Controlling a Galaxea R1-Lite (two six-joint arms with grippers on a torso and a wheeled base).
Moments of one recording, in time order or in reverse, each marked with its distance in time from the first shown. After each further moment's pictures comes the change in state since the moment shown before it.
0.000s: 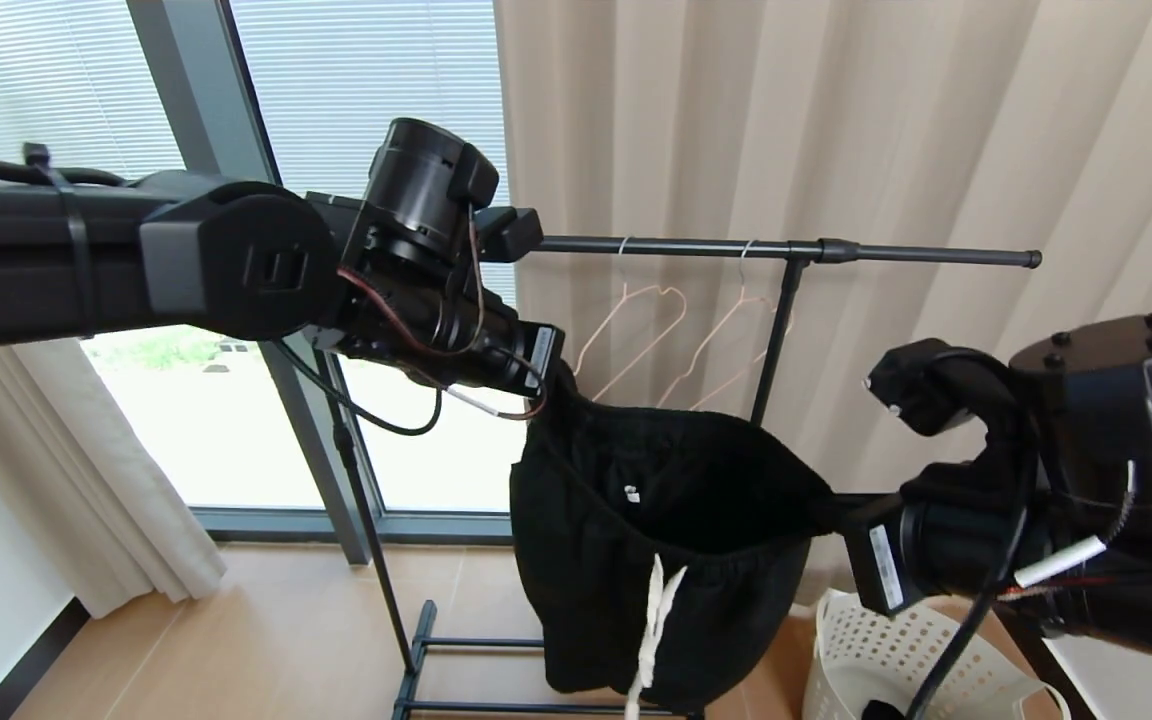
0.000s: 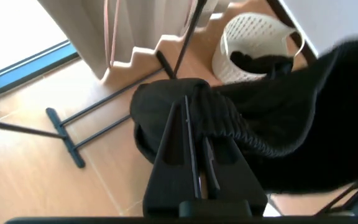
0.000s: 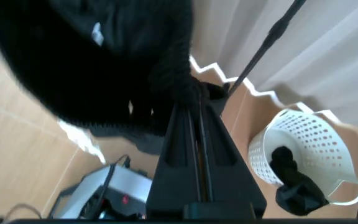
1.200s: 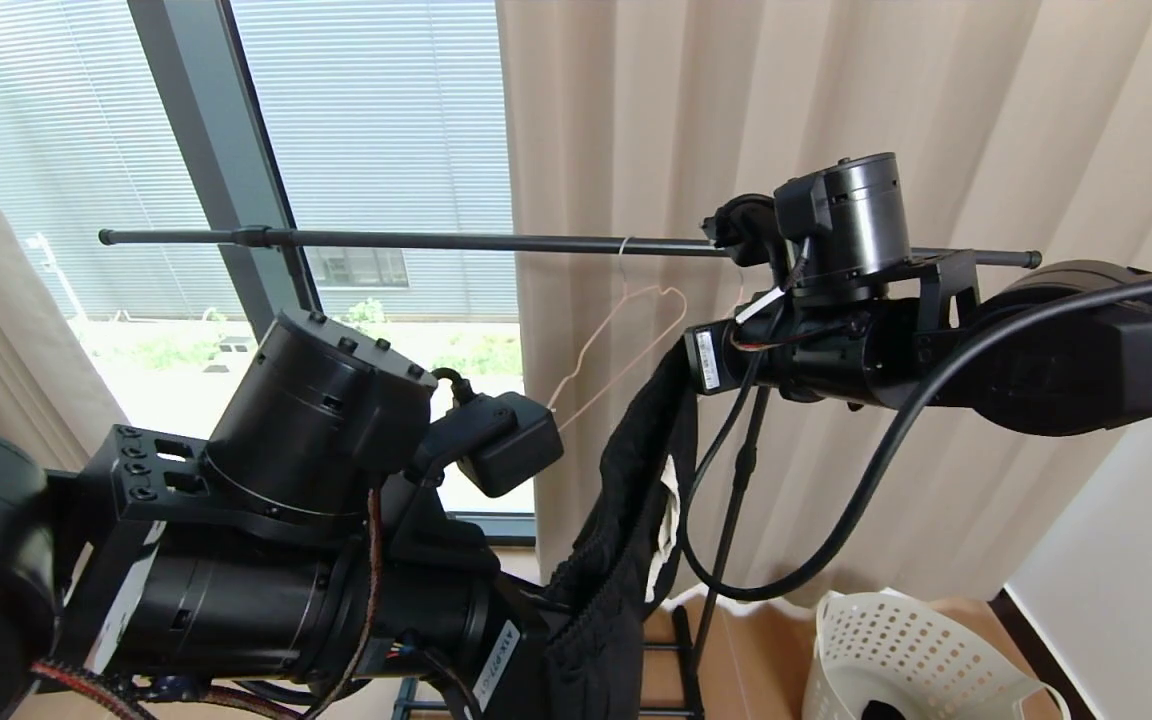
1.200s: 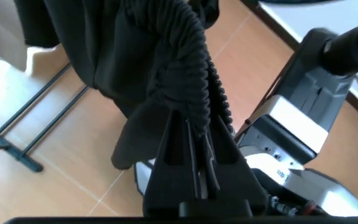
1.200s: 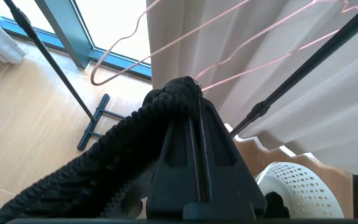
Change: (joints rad) left arm -0.262 -0.370 0.690 -0.269 -0.122 0.007; right arm -0.097 0.433 -0.599 0.004 -0.051 -0.097
